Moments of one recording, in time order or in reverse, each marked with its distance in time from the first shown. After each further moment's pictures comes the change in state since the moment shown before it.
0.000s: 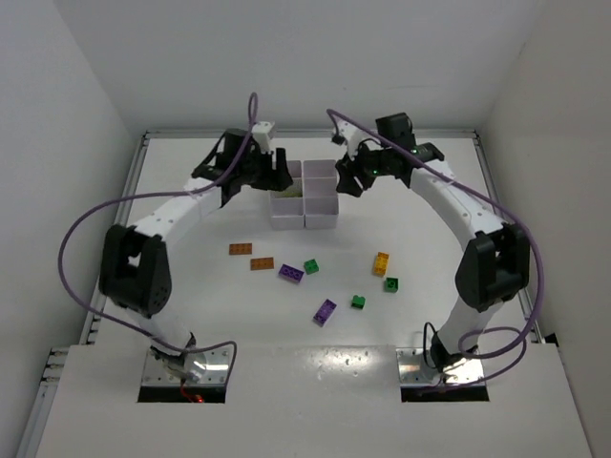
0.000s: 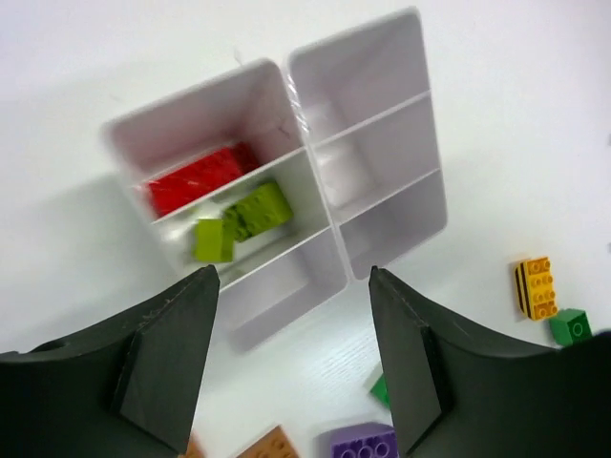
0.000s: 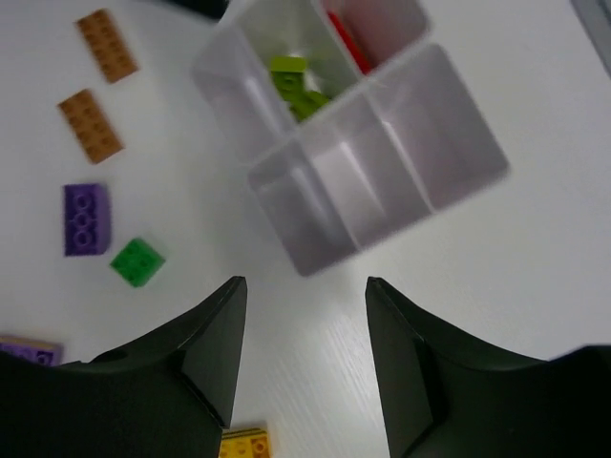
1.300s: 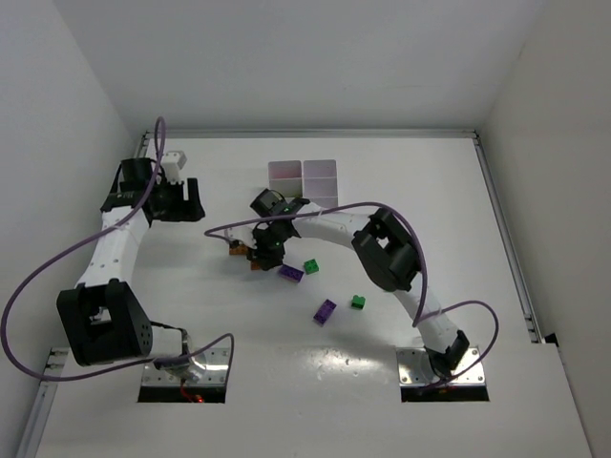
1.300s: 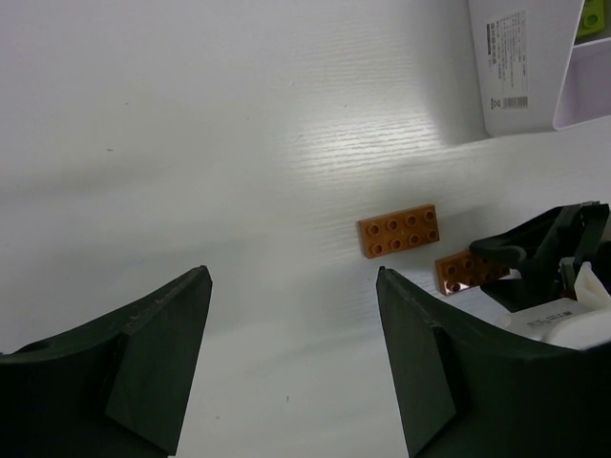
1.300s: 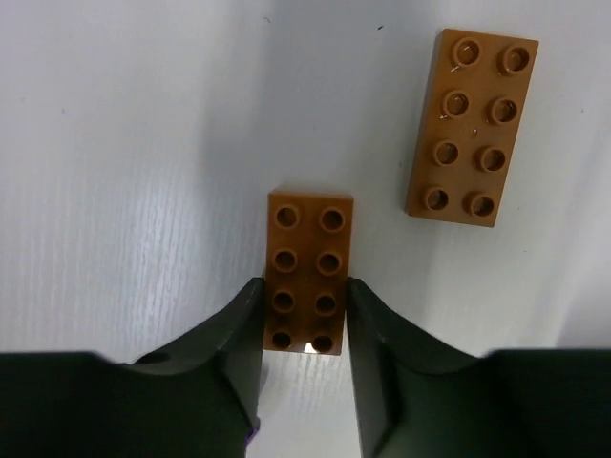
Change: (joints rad) left arm 0.542 -0.381 -0.273 -0.372 0.092 0.352; right arm 0.550 0.584 0.226 -0.011 0.049 -0.247
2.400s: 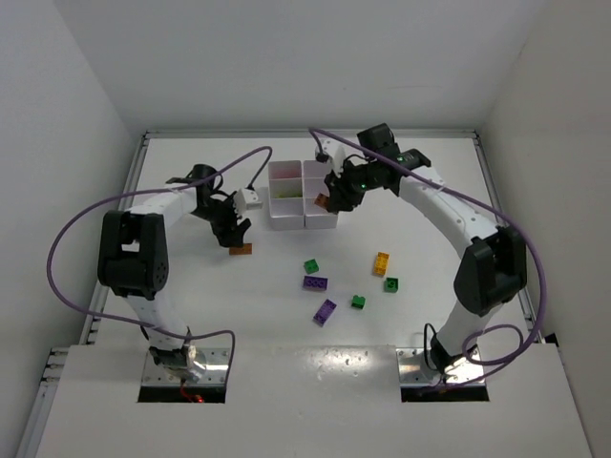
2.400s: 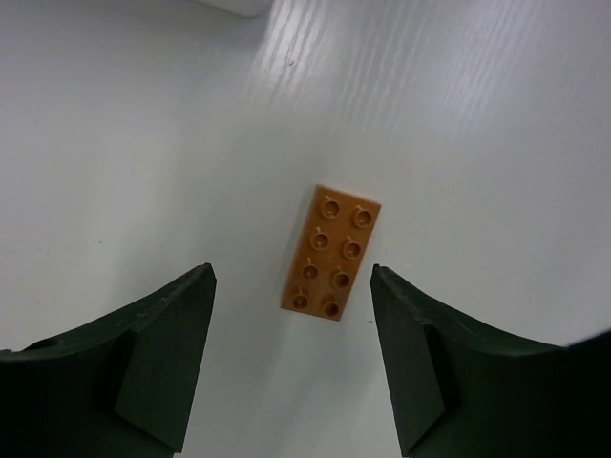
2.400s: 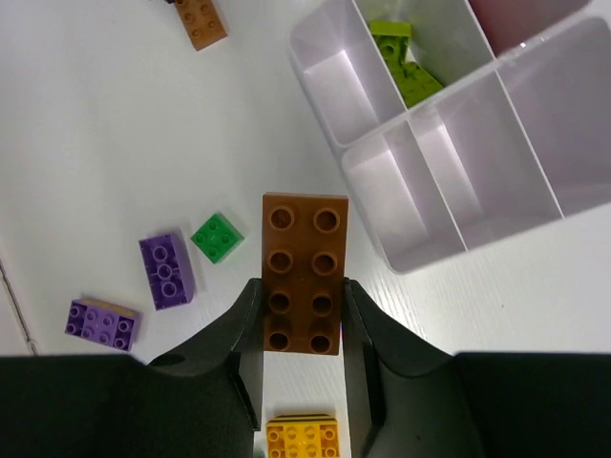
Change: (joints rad) left arm -0.269 0.430 0.101 -0.129 0.251 0.867; right arm -0.421 -0.600 -0.252 -0.104 -0.080 0.234
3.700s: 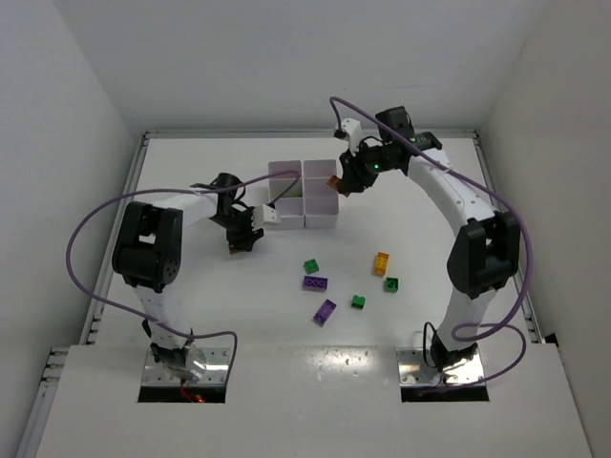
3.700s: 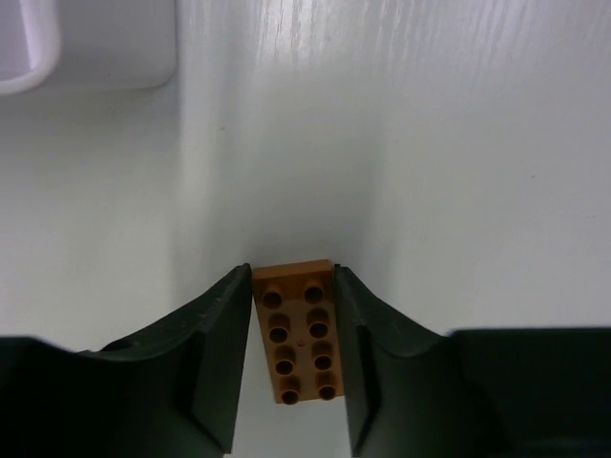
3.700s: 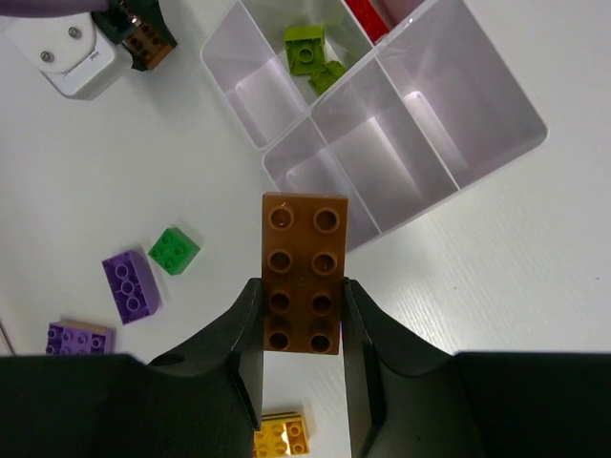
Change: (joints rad) left arm -0.122 0.104 -0.019 0.077 -0.108 0.141; right arm -0.149 0.112 0.145 -0.053 -0.057 0.034
